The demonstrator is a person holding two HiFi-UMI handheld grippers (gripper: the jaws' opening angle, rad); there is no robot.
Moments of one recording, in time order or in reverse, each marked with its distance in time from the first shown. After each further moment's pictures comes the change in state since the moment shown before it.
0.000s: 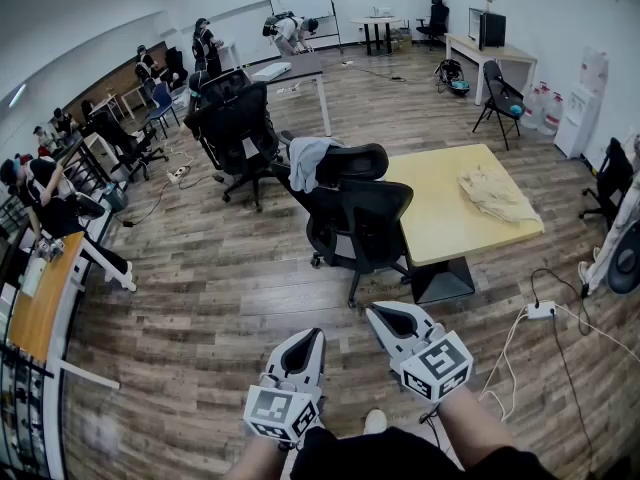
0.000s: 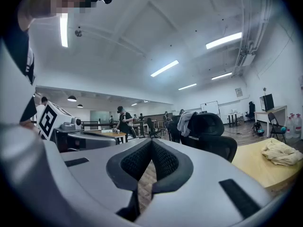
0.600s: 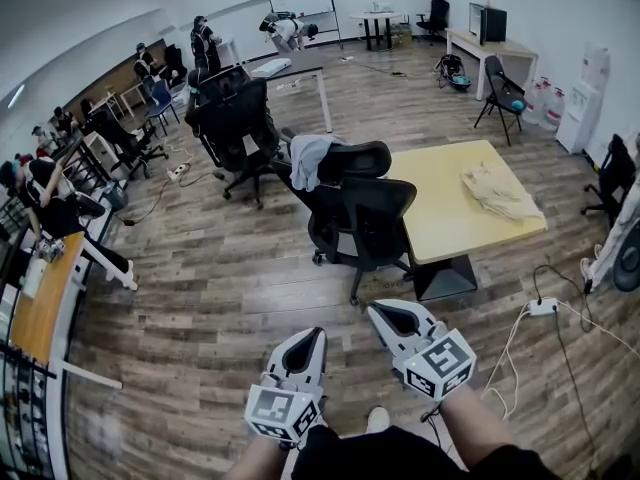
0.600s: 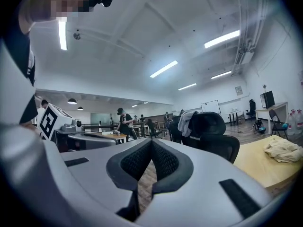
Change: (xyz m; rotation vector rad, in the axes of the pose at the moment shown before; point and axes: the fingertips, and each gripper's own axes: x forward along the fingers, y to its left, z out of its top) left arm 0.007 0.006 -0.001 -0.001 0.010 -0.010; right arm 0.008 -0.006 0.001 0.022 -0.013 0.009
